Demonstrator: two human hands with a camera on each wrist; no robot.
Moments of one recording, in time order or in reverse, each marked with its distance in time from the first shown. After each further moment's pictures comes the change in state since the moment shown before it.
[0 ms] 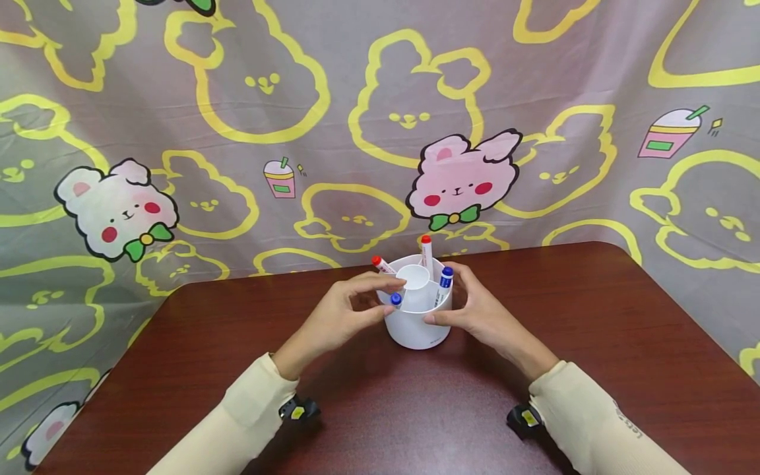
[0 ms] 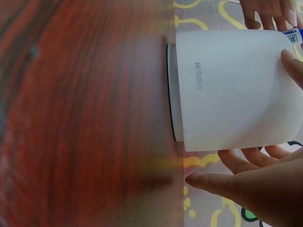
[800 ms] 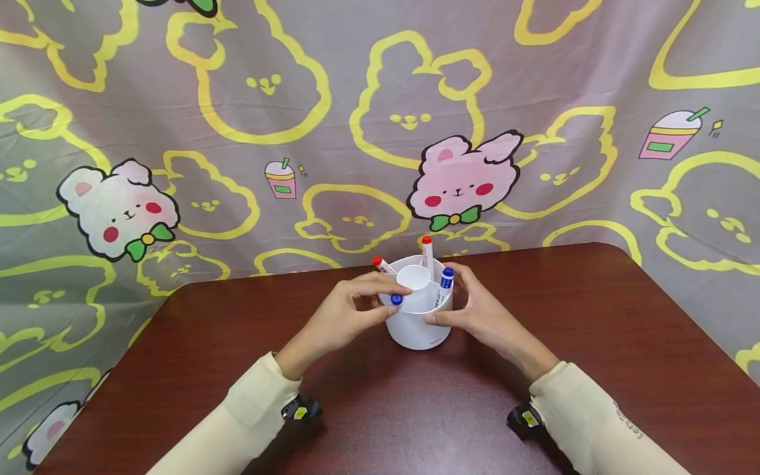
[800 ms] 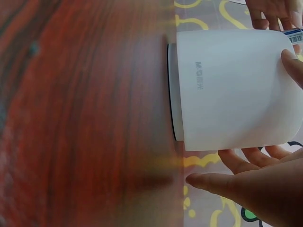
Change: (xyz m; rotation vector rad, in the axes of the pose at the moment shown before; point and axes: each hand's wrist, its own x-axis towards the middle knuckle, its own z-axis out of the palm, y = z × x) left_hand 0.001 0.007 0.003 0.001 0.007 0.016; right_hand 0.000 0.000 0.000 -0.006 0.002 -0.005
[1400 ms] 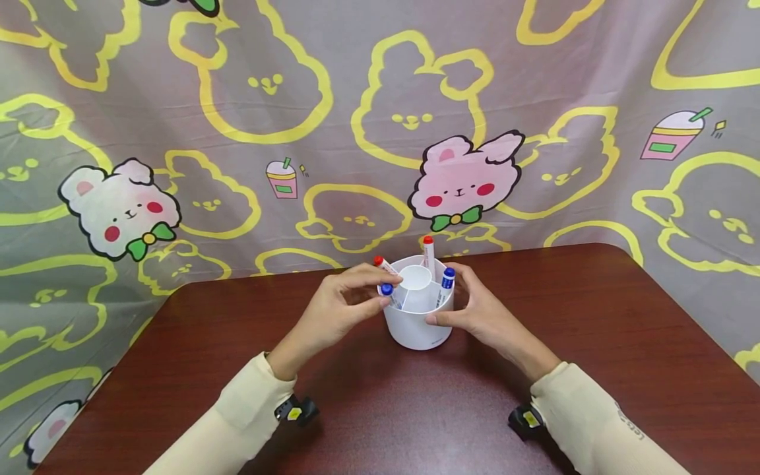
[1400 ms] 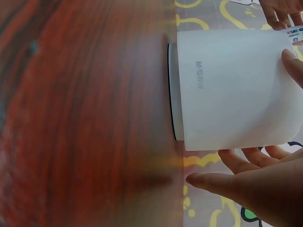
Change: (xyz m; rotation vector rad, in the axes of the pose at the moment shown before) left_hand -0.002 0.008 -0.009 -0.093 0.070 0.071; right_hand 0.001 0.002 0.000 0.008 0.007 -0.019
